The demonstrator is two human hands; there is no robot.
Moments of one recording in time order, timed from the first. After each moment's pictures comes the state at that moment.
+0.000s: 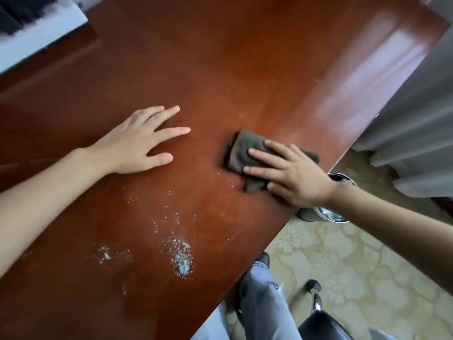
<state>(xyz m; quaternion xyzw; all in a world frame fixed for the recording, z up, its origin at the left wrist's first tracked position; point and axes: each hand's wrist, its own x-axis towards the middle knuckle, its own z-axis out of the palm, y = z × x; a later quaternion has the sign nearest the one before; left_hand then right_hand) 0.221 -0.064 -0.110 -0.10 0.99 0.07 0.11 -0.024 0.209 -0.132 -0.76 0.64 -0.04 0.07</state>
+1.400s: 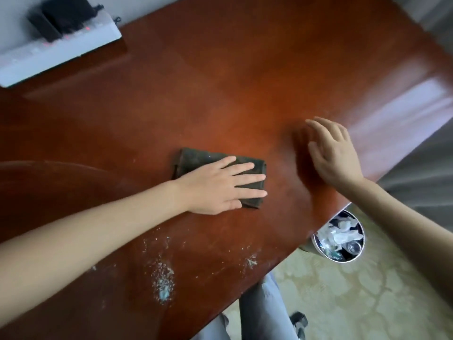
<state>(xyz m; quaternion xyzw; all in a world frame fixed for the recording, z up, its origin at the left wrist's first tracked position) 0.135 0.021 -0.113 0.08 0.99 0.04 0.07 -0.120 0.149 -0.114 -0.53 0.83 -0.16 0.08</state>
